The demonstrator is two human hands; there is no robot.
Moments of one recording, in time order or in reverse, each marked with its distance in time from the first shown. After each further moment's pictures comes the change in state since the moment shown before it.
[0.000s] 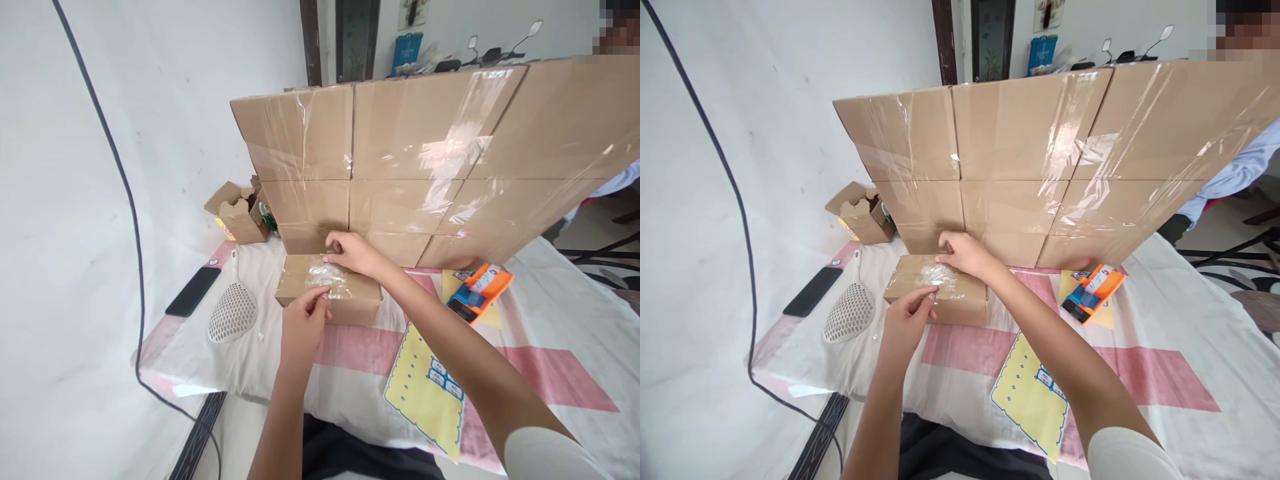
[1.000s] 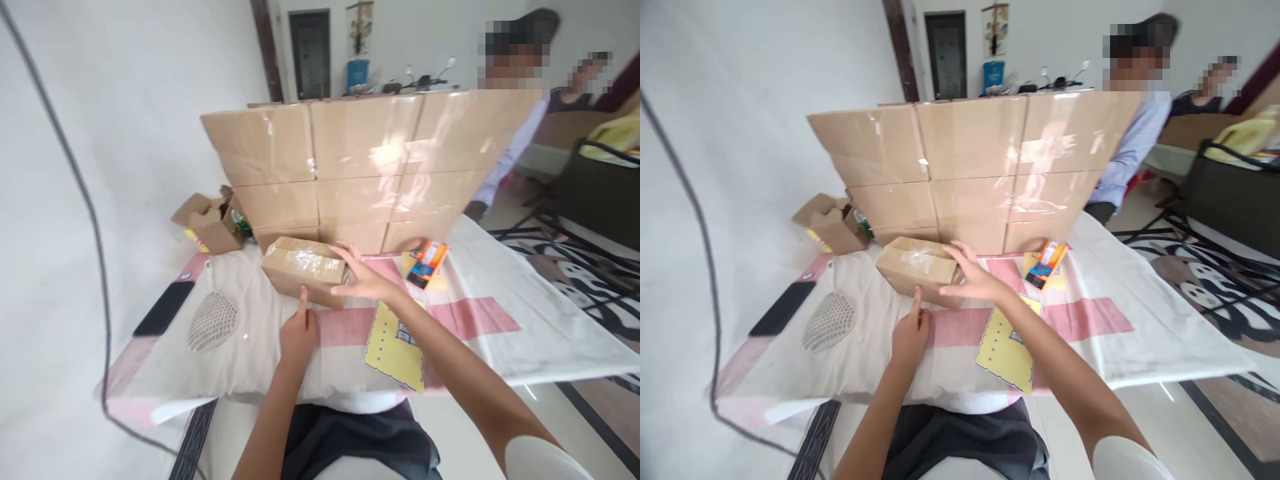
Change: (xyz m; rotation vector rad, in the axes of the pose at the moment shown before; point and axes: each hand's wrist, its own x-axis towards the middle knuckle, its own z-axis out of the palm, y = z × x) left_hand -0.014 -0.108 0.025 0.625 -0.101 0.219; right_hand -0.127 0.000 0.003 0.061 0.073 0.000
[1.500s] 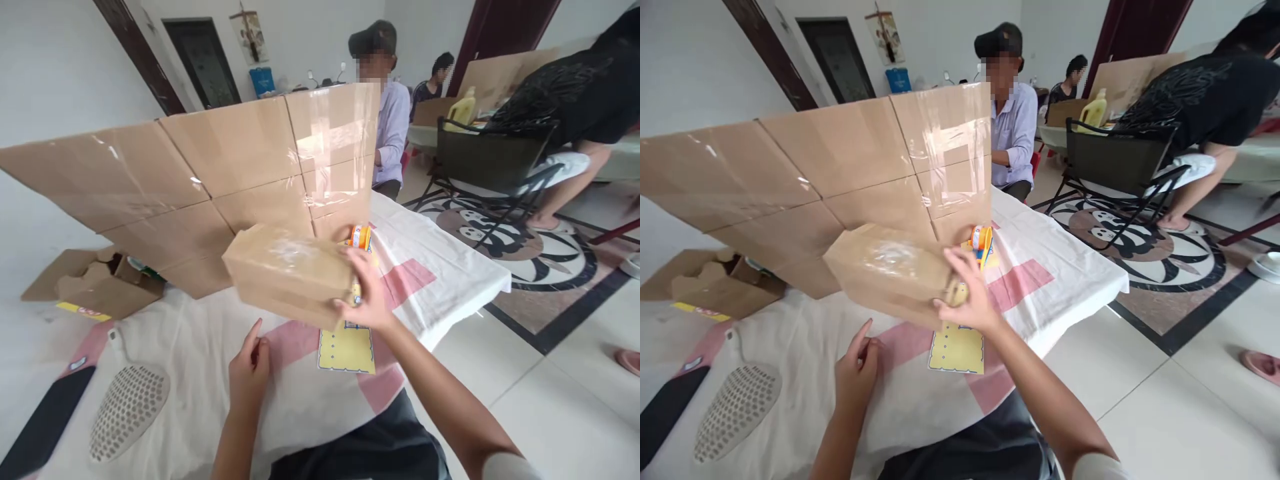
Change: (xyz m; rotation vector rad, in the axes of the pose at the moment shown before) left_hand -0.006 -0.004 0.001 -0.267 0.036 0.204; right_hand -0.134 -0.015 -0.023 -0.265 0.869 -0.267
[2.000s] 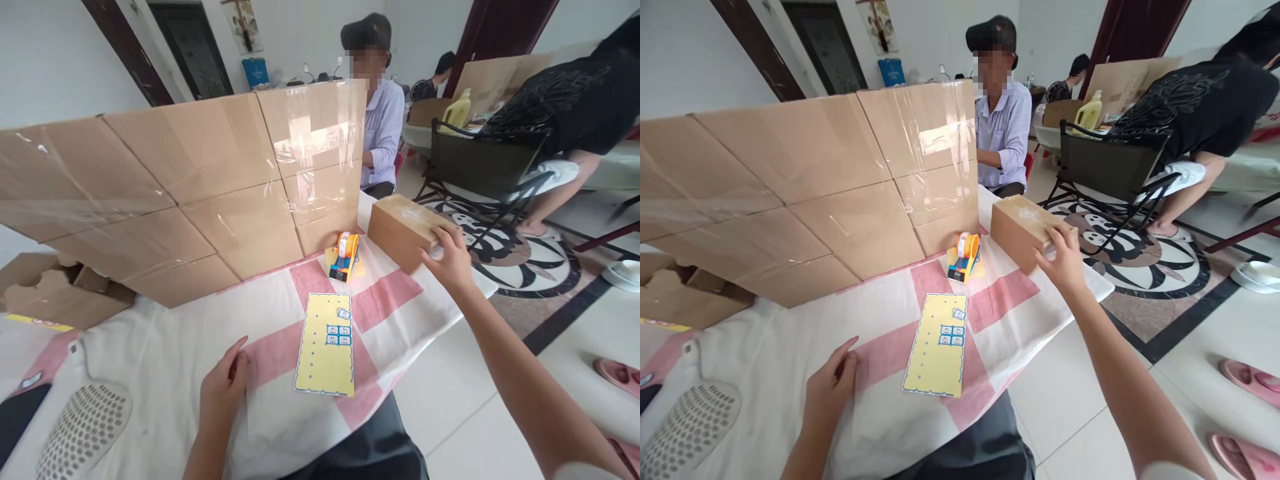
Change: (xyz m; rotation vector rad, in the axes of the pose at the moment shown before) left_hand 0.007 -0.003 0.008 0.147 -0.070 -0.052; right_hand -0.019 0.158 -0.210 -0.793 -0.011 0.450
